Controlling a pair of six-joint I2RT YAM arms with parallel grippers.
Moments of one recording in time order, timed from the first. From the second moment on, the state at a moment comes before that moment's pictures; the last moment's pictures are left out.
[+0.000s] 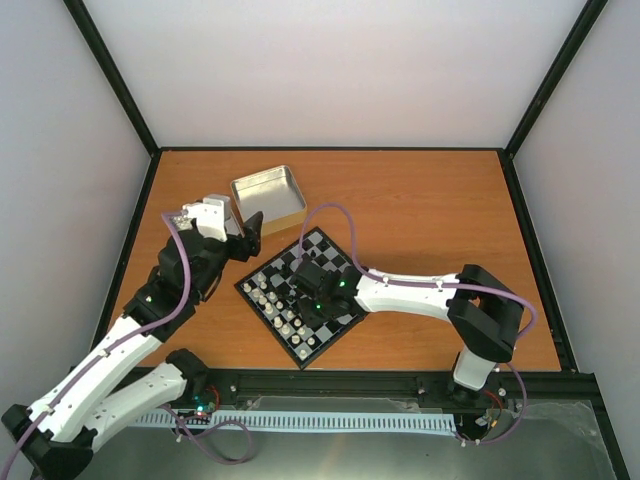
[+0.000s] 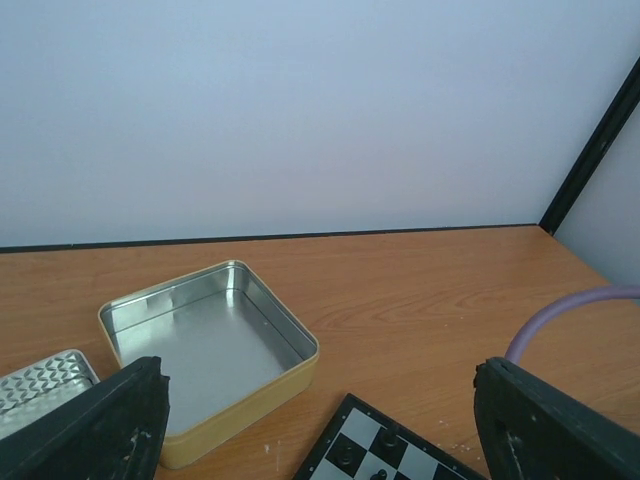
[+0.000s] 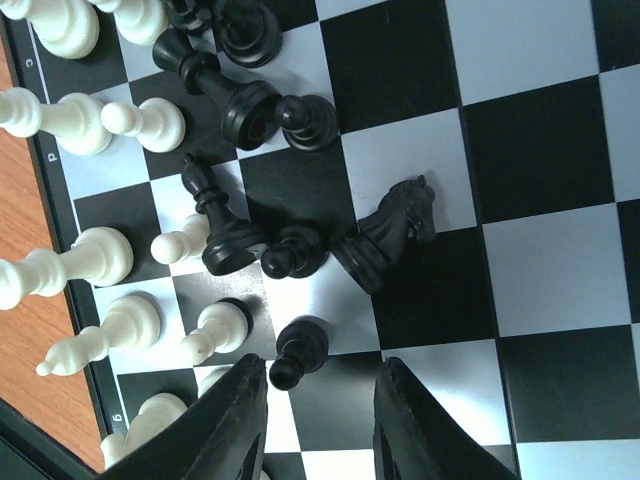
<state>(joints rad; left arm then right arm) -0.63 0.72 0.77 -0.22 -0.29 -0.22 1.11 1.69 1.09 -0.56 0.00 0.65</state>
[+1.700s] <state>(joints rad) -0.63 0.83 0.96 -0.16 -0.28 -0.09 0.96 1.41 0.94 -0.48 0.06 0.65</state>
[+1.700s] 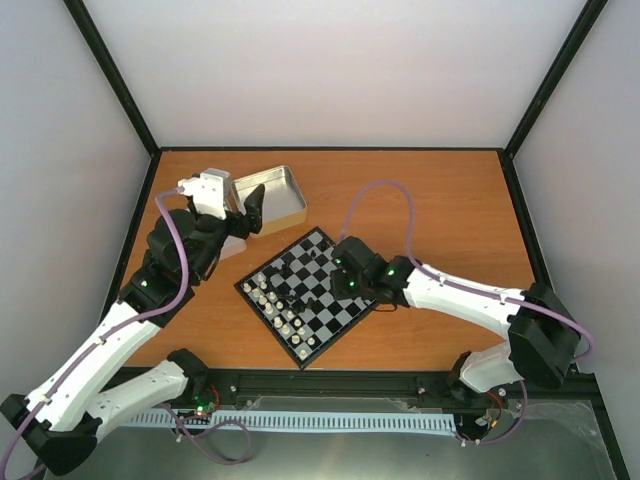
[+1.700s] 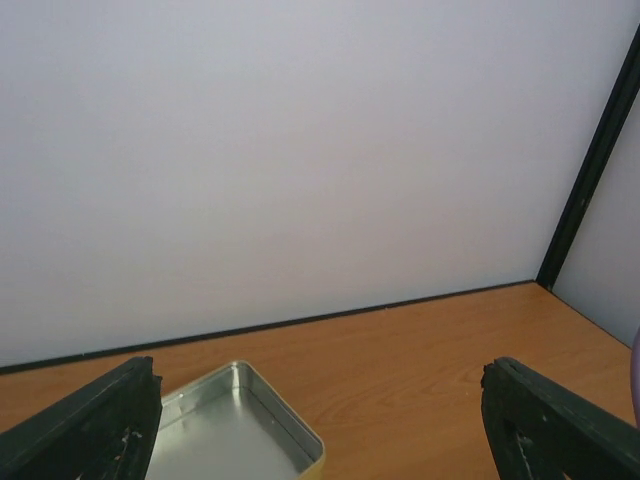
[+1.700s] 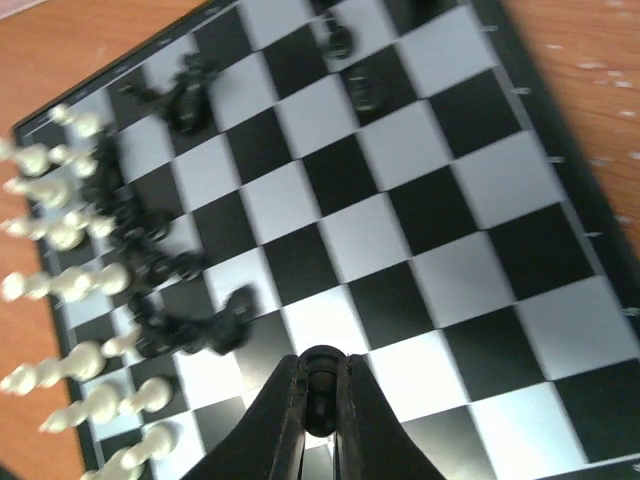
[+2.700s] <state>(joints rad) -0.63 0.68 0.82 -0.04 -0.34 -0.04 0.82 1.75 1.16 -0.50 0.05 0.68</state>
